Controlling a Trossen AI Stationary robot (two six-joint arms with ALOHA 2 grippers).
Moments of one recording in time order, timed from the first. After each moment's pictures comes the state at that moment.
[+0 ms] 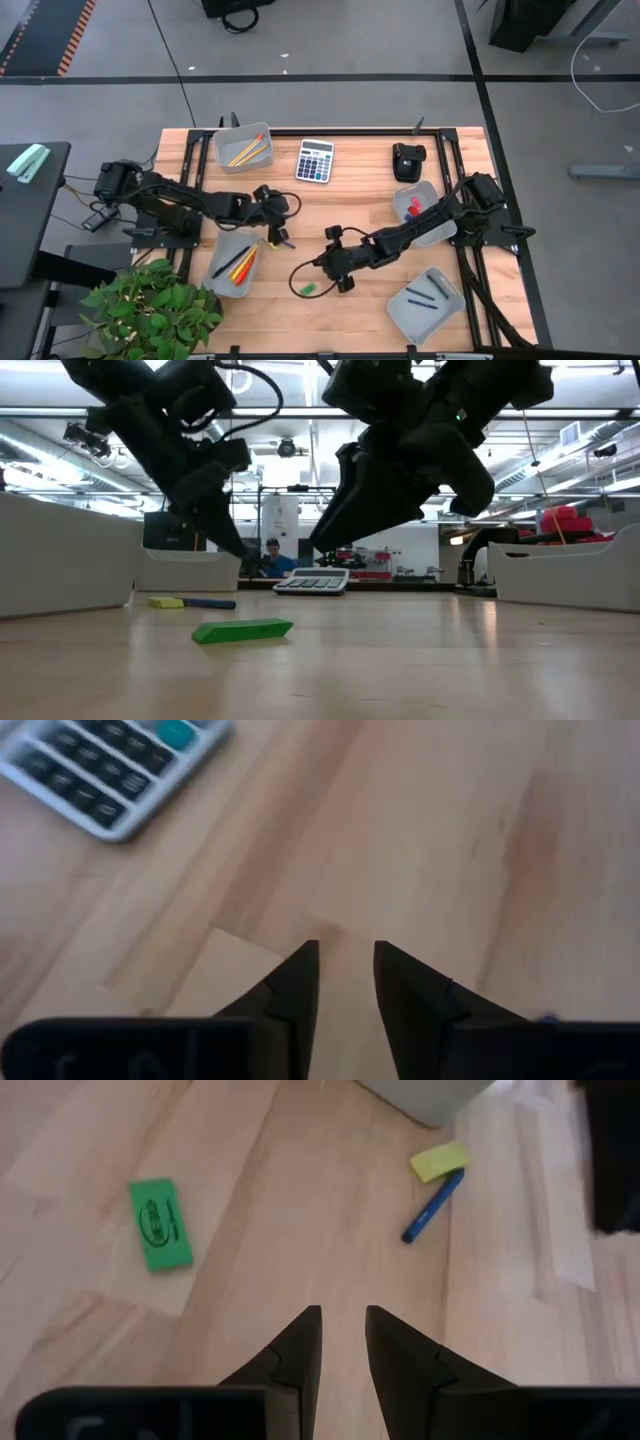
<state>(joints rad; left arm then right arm) -0.07 1.44 0.65 -0.09 -0.35 -0.34 0.35 1.90 1.11 -0.01 0.33 -0.12</state>
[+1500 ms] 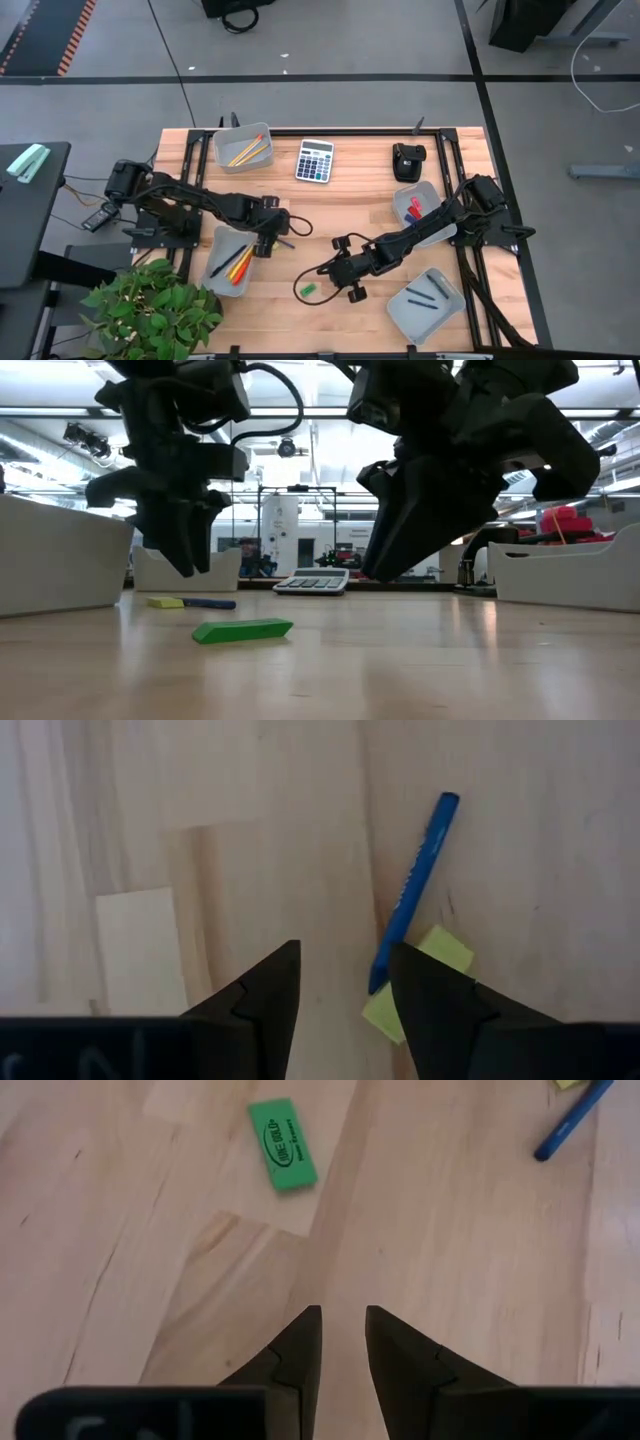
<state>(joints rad) -0.10 1.54 0.83 -0.51 -0.14 0.07 0.40 1.90 1.13 -0.21 0.18 0.03</state>
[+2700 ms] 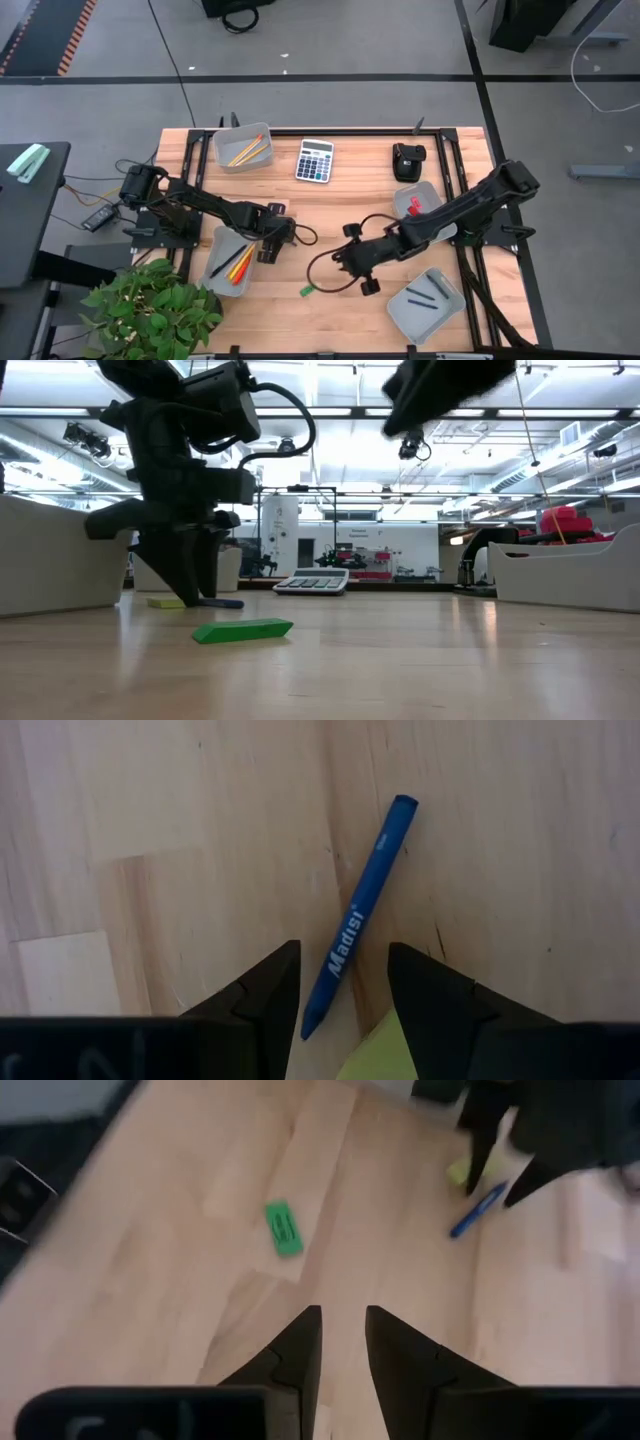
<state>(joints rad) -0.14 1.67 0.84 -0.39 -0.15 0.07 0.40 1.62 1.13 -0.34 0.17 0.04</state>
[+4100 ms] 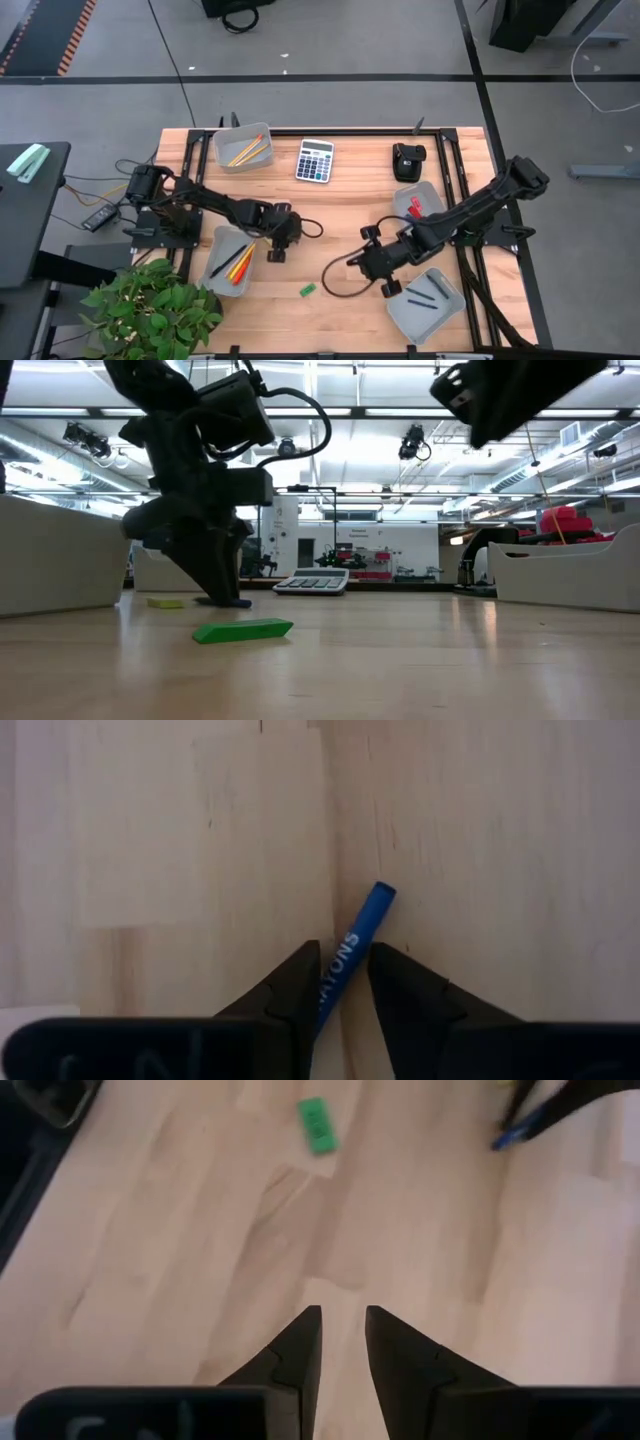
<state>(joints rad) -0.11 1.74 0.84 -0.25 -0.06 0.01 0.48 1.53 1.12 -0.61 0.16 0.12</state>
